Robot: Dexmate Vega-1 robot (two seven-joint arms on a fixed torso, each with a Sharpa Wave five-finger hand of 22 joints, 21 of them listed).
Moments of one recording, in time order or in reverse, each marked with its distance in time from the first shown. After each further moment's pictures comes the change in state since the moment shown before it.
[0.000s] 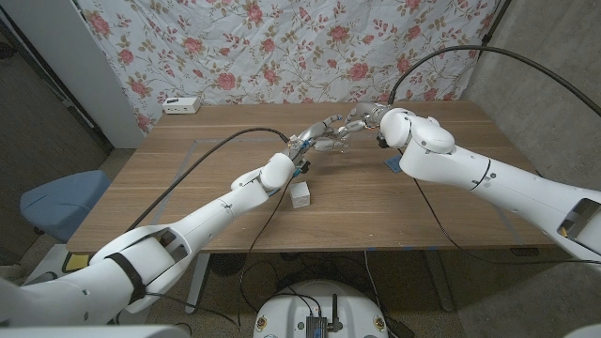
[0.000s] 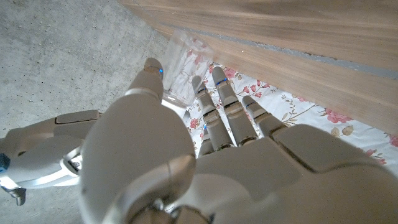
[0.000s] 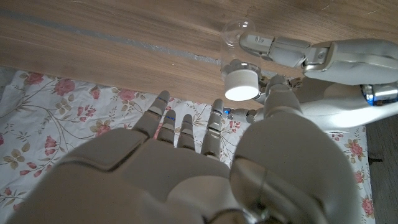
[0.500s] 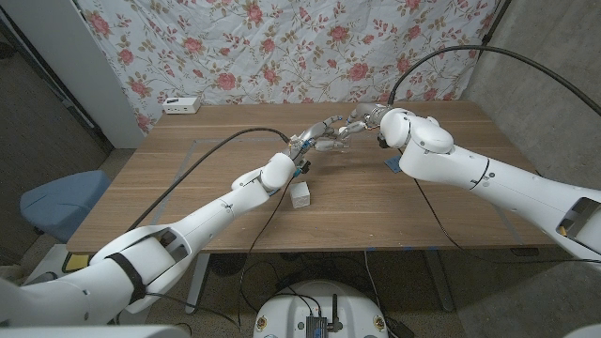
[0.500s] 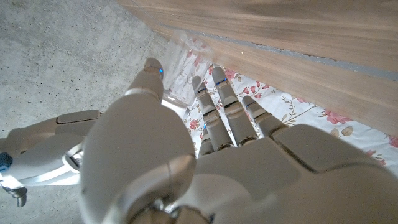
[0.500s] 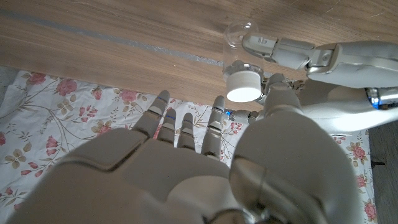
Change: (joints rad) left arm 0.001 0.000 0.001 -0.007 0.002 0.013 -0.003; left_hand 0.000 0.000 0.003 -0.003 0.000 0.006 -0.005 0.000 0.000 0.000 0.000 0.000 0.000 0.000 0.000 0.000 0.000 0.000 0.000 0.000 0.000; right arm 0.001 0.002 -0.004 0.010 -0.008 0.003 0.003; right_hand 0.020 -0.006 0.011 0.003 -0.007 0.039 -0.011 0.023 0.010 0.009 -0.009 0.008 0.000 0.009 -0.009 0.000 -0.002 0.007 0.000 0.000 0.000
